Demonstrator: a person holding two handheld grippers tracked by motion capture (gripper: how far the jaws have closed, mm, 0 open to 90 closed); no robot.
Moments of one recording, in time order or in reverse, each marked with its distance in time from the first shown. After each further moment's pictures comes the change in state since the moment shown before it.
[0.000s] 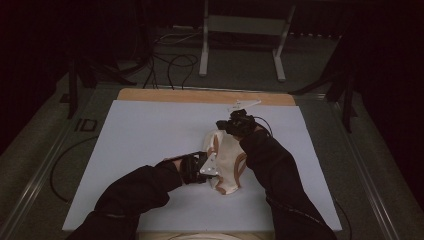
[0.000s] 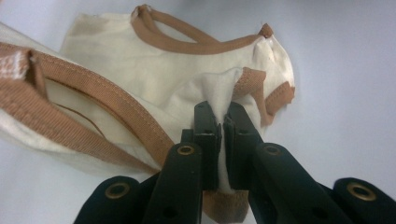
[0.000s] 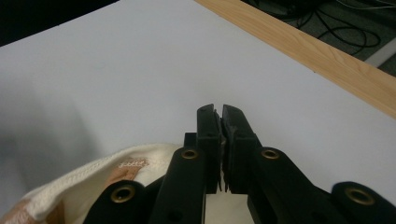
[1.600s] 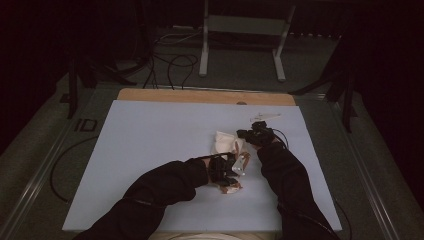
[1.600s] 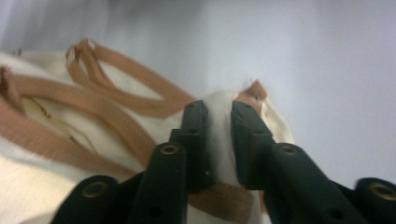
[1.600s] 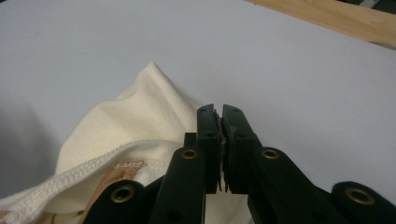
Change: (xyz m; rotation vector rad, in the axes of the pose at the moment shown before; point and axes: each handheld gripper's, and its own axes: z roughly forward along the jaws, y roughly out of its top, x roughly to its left) left arm 0.003 0.048 0.061 0.035 -0.137 0.011; right arm -0.051 -0.078 -0.006 0.003 -0.074 0.123
